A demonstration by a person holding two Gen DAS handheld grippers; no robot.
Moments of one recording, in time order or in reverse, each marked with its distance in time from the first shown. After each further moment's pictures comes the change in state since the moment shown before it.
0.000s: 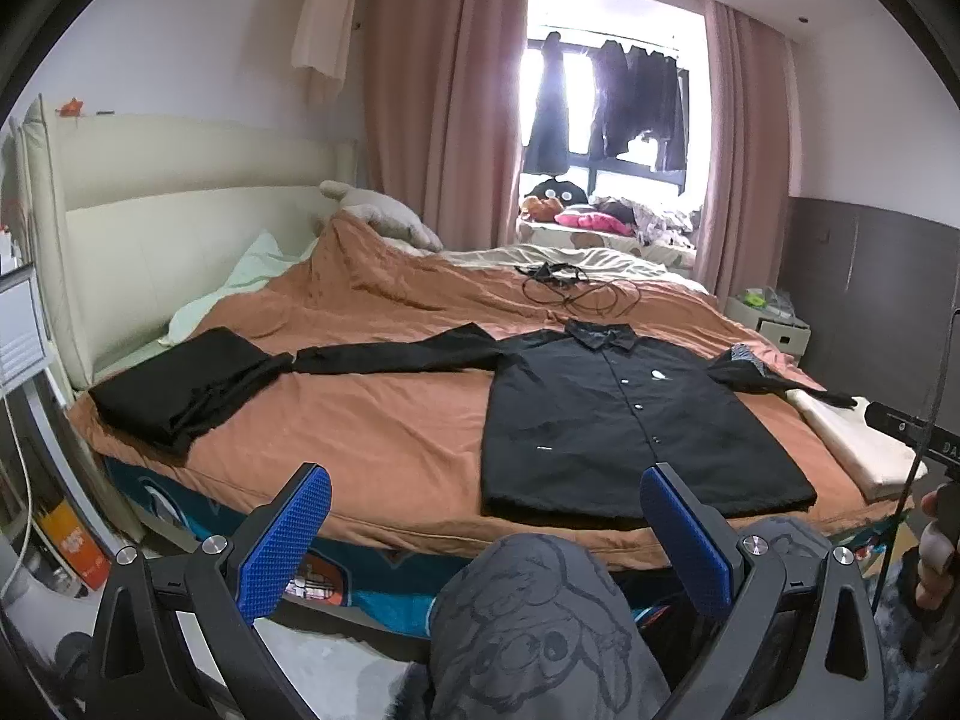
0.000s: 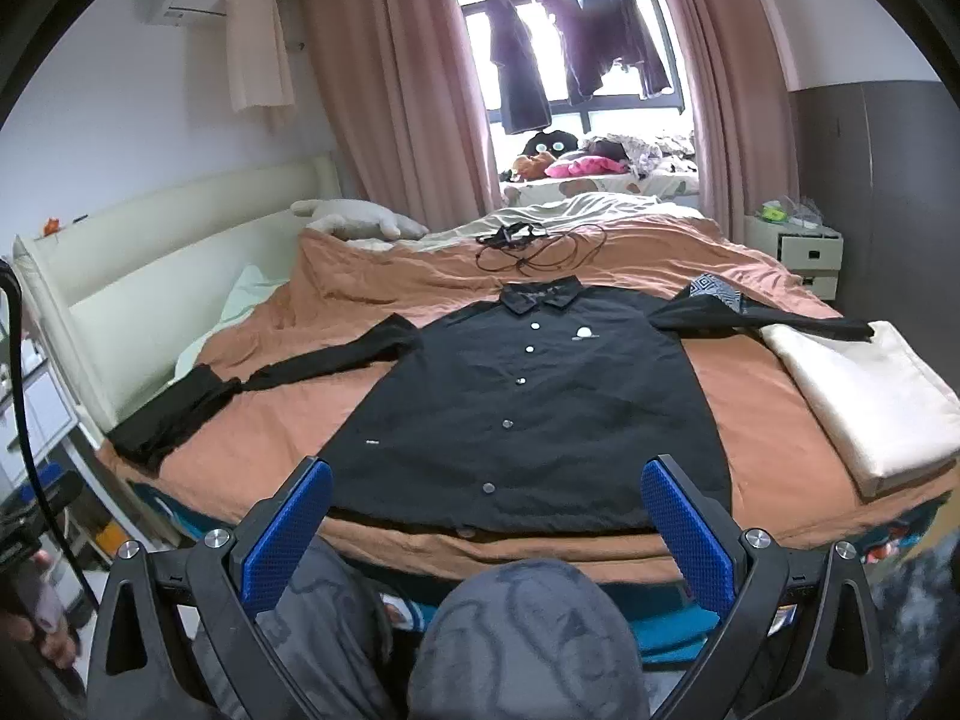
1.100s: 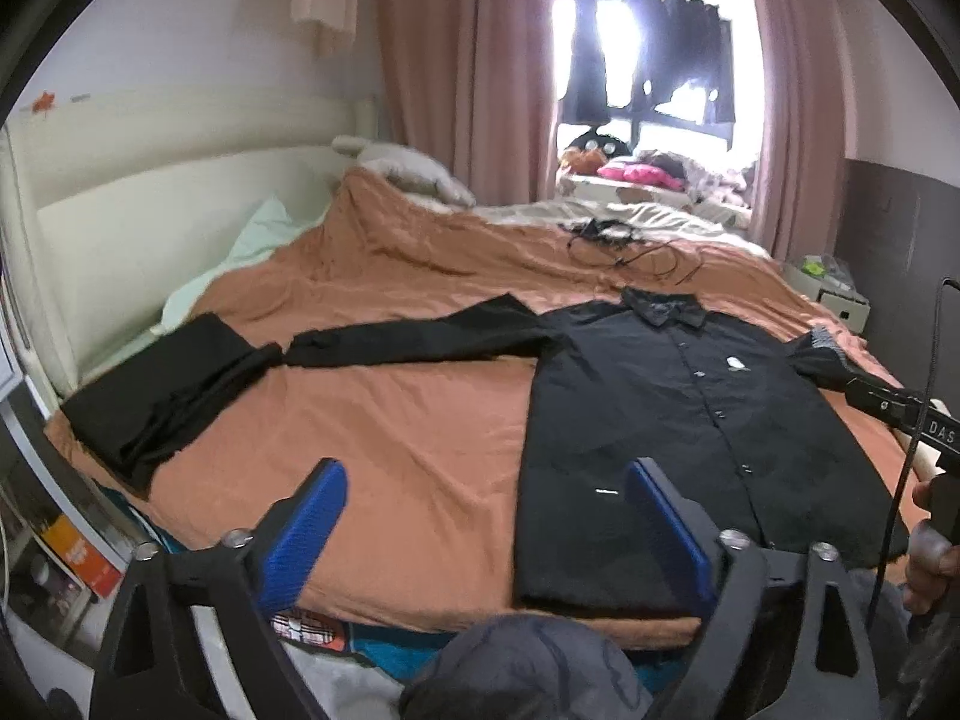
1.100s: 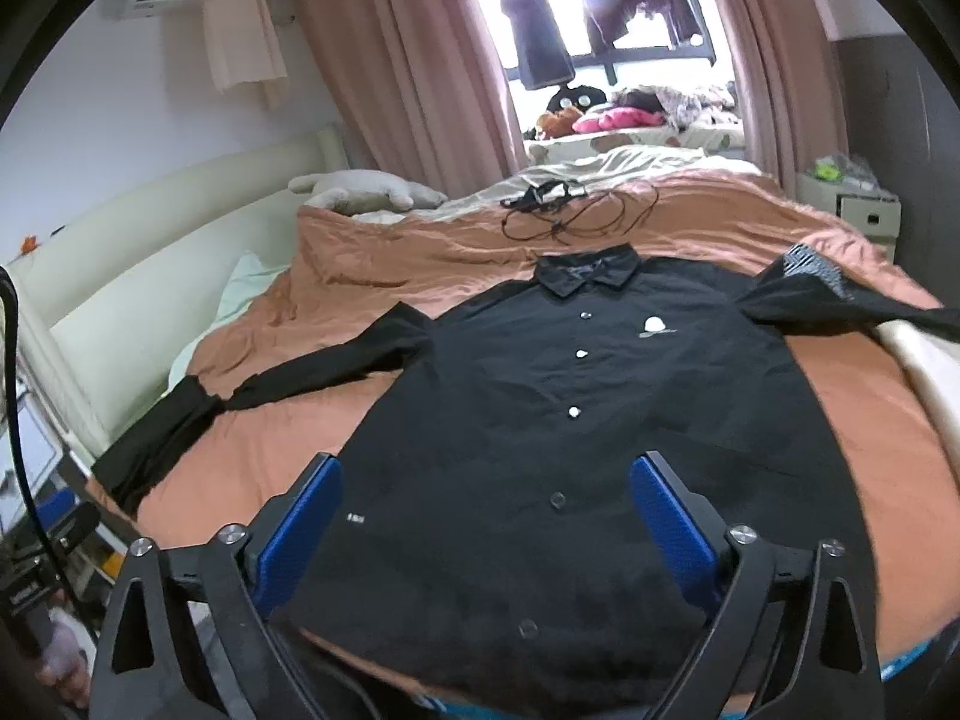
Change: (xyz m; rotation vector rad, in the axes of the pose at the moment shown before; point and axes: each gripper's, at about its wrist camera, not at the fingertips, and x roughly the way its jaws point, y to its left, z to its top) left arm 0.165 -0.001 0.038 0.000 0.125 0.118; right arm 0.205 -0.006 0.055 0.063 0.101 0.098
